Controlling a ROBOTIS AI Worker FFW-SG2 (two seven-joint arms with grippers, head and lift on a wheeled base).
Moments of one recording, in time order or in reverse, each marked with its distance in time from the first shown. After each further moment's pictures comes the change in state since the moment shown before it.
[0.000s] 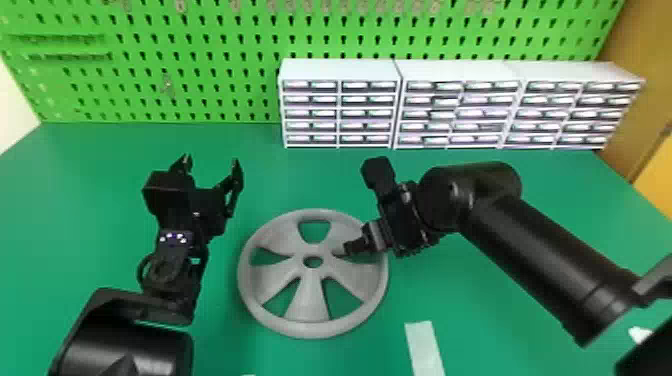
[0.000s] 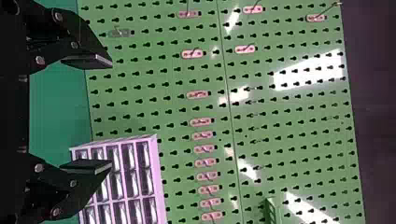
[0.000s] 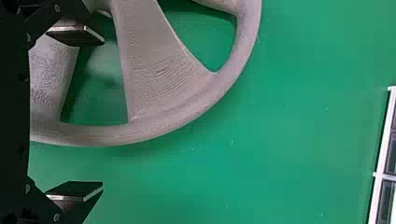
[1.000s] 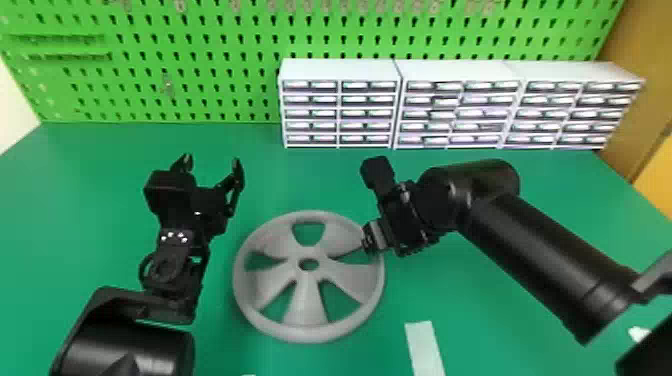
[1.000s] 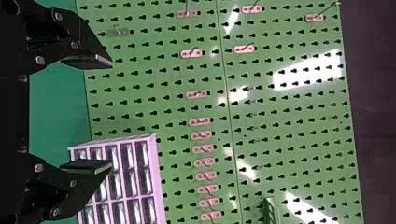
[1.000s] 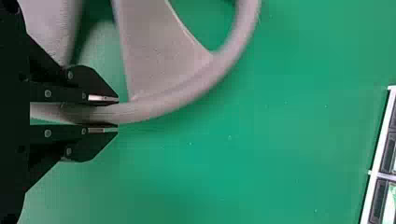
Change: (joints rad) left arm -0.003 0.000 -0.004 0.000 0.000 0.000 0.004; right arm -0.010 -0.003 0.018 -0.002 0.019 0.002 0.000
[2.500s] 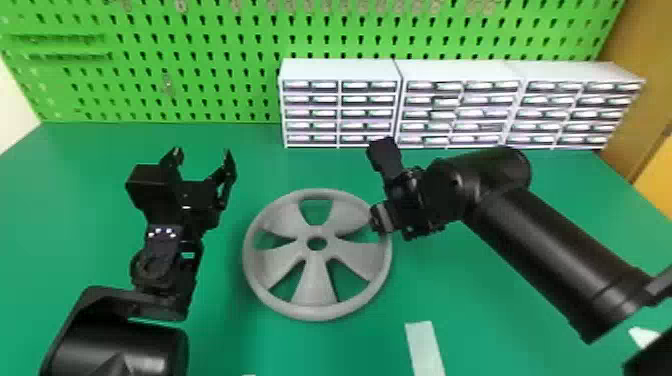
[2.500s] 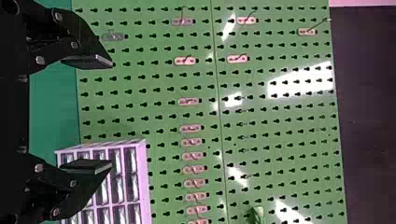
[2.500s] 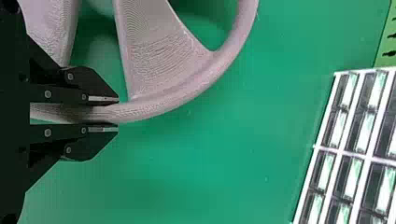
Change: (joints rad) left arm 0.010 0.000 0.020 -0.041 0.037 -0.002 0.000; right arm 0.018 -0.019 -0.068 -0.080 0.126 -0.021 0.000
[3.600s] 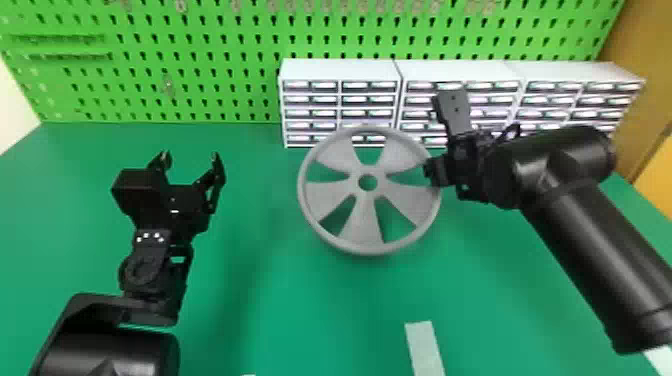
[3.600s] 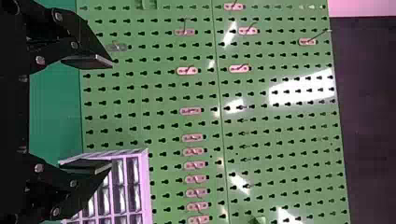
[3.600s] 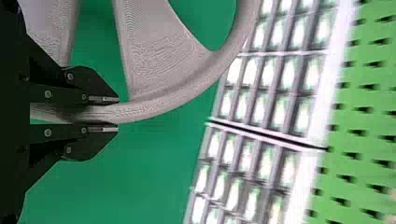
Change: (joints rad) left arm 0.022 0.000 0.031 -0.014 0.007 0.000 0.000; right arm 0.118 -0.056 -0.314 -0.205 0.395 -0.108 0.135
